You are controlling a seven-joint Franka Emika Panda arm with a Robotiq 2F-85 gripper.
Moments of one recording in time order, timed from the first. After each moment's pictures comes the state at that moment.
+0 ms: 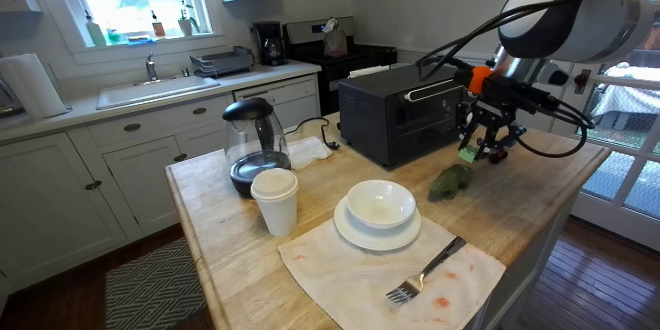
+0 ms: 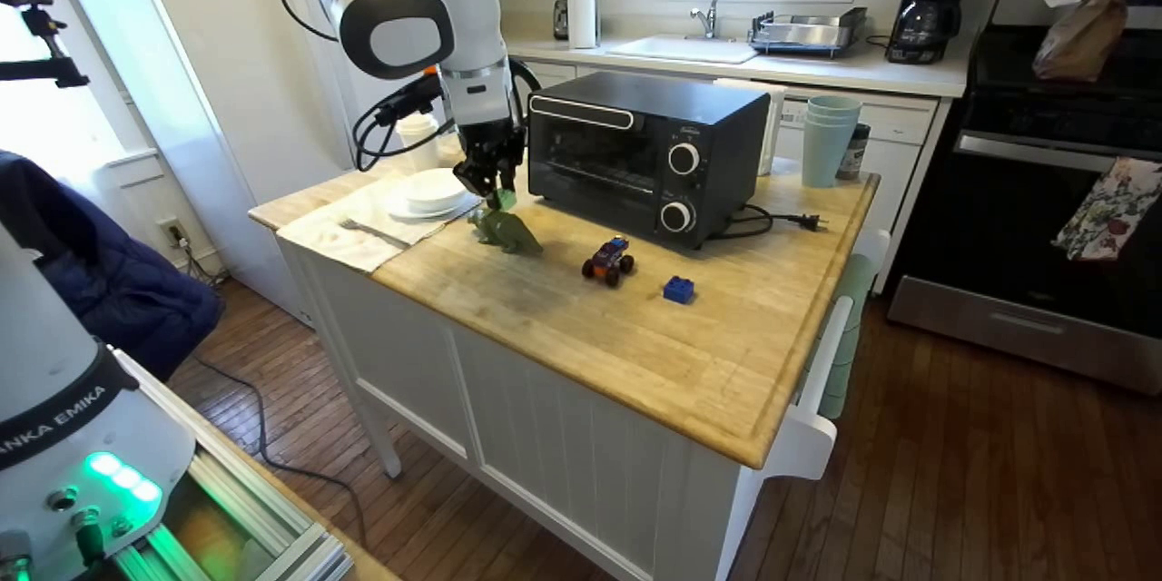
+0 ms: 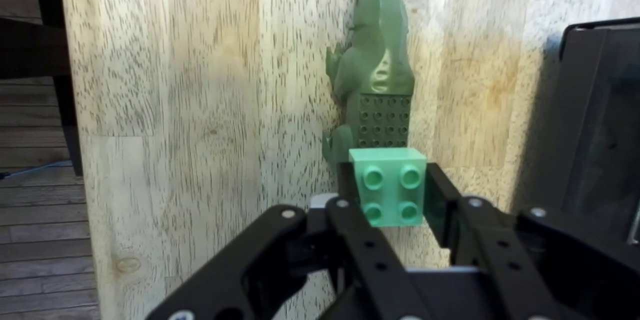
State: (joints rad) arm -0.07 0.11 -0.13 -2.45 0.38 2.73 1.06
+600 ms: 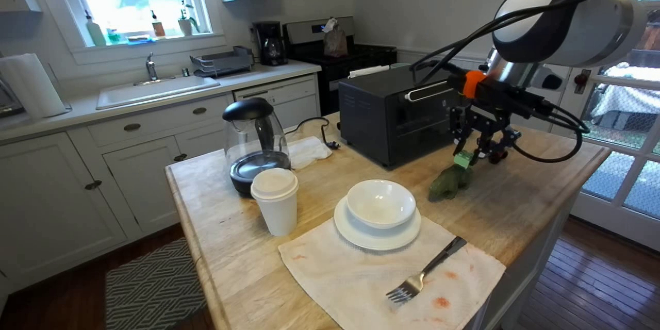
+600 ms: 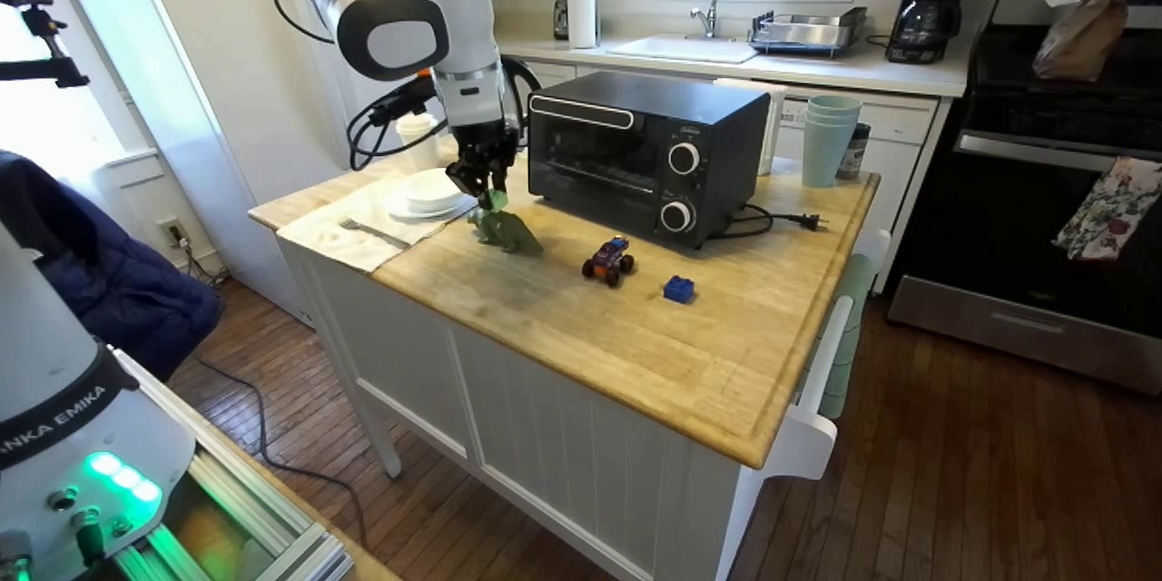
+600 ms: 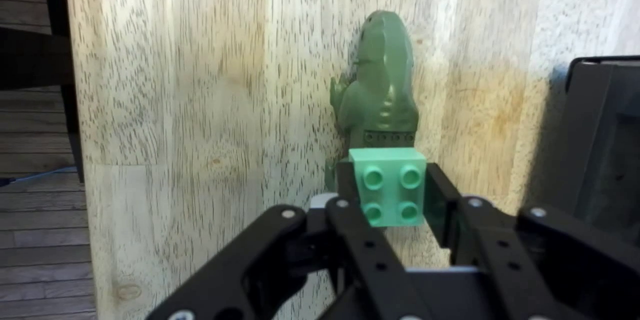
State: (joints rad) arm -0.06 0.13 -0.10 -2.44 0.38 2.72 1.08
